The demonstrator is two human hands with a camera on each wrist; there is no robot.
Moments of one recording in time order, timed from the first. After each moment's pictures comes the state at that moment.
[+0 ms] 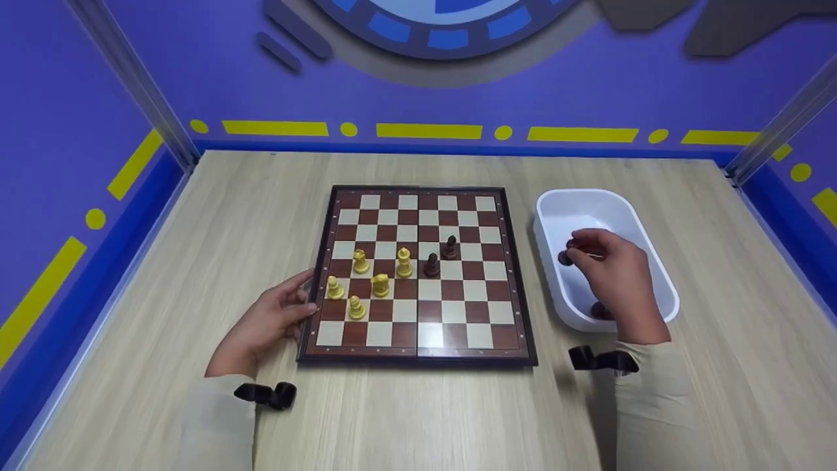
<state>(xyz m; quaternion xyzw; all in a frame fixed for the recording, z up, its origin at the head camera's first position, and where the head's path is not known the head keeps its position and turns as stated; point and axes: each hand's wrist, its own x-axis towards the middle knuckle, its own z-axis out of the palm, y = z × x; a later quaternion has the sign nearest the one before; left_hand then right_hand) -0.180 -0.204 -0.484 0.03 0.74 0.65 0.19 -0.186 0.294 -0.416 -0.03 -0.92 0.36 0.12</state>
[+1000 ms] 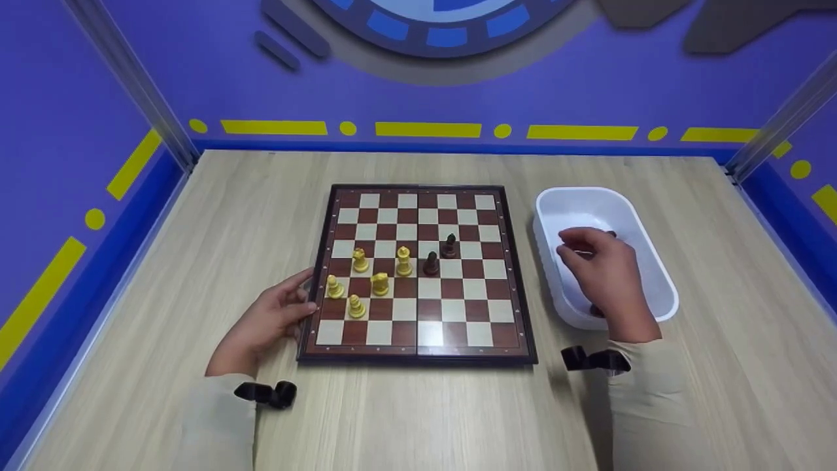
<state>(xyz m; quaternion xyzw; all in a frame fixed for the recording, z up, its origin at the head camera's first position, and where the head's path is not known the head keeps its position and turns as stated) -0.179 -0.205 -0.483 0.04 0.74 0.64 0.19 -0.186 0.281 -0.414 -0.01 -0.92 0.36 0.13</state>
